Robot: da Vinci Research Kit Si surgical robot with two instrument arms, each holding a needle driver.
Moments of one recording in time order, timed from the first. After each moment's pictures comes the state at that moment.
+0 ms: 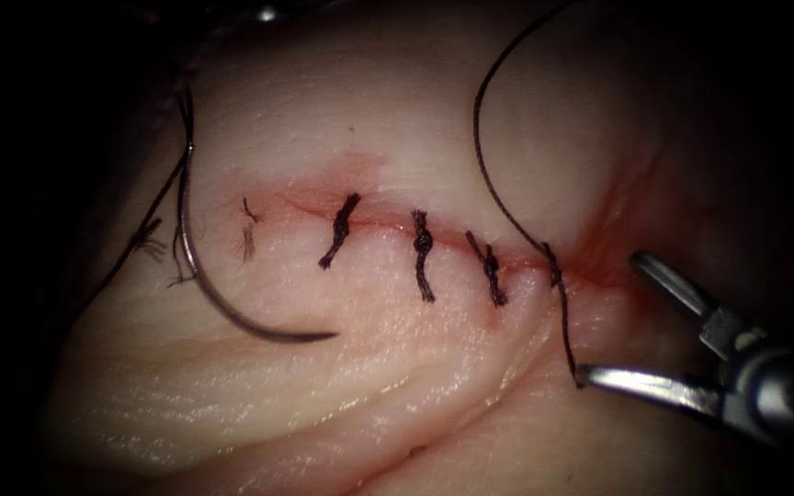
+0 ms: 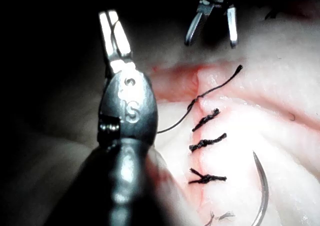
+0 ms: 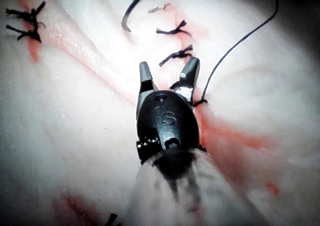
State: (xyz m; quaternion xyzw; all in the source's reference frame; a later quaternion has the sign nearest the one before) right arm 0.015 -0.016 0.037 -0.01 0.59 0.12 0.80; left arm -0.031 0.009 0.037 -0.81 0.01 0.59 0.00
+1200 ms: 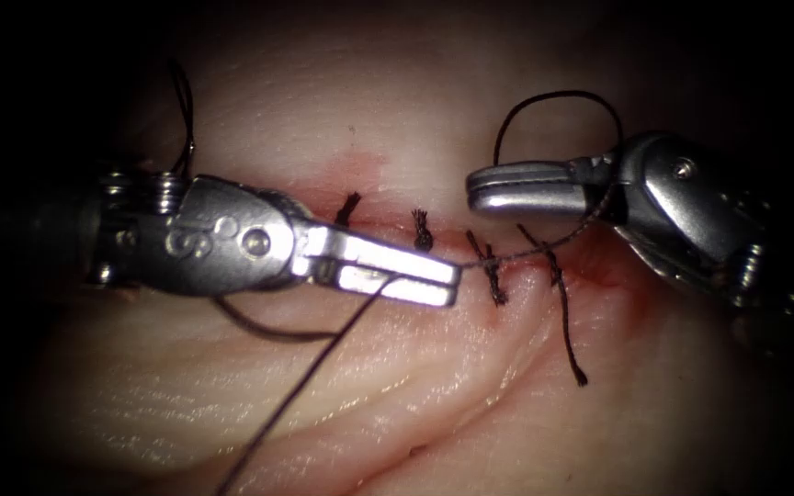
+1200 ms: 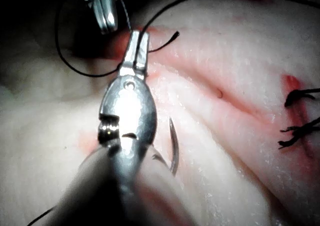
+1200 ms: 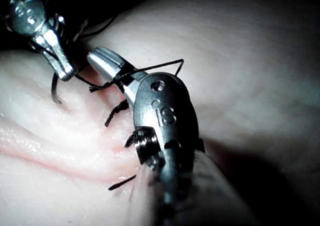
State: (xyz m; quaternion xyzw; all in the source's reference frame) right arm 0.021 -0.007 0.040 0.23 0.75 0.04 0.62; left arm -0.030 0.001 0.049 -0.68 -0.10 0.72 -0.03
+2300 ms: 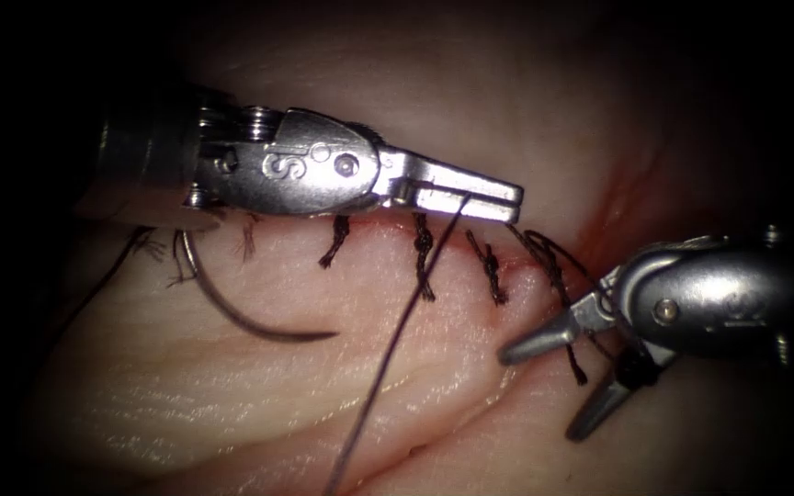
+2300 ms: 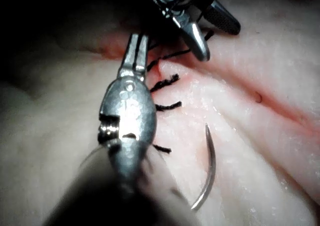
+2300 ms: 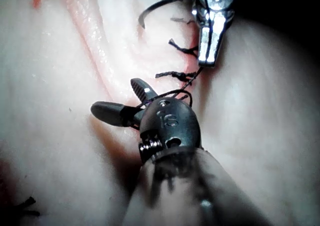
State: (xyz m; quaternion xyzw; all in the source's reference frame) right arm 0.020 -0.014 0.043 0.24 0.47 -0.37 0.76; left arm -0.032 0.003 0.052 -0.67 -0.10 0.73 -0.02
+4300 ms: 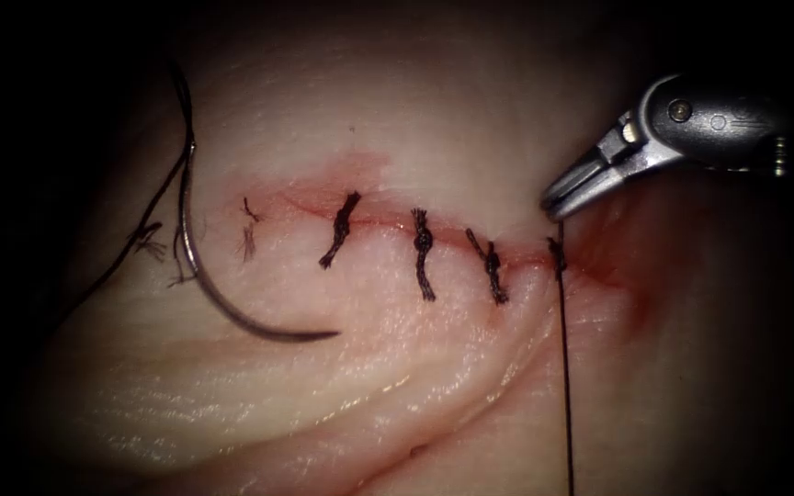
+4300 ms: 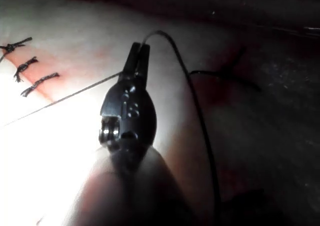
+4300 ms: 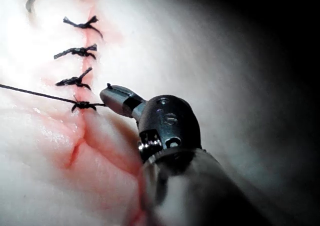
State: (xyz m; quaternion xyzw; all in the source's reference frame) right arm 0.019 -0.002 0.048 0.28 0.52 -0.24 0.77; left arm -0.041 -0.029 0.034 -0.68 -0.22 0.69 -0.12
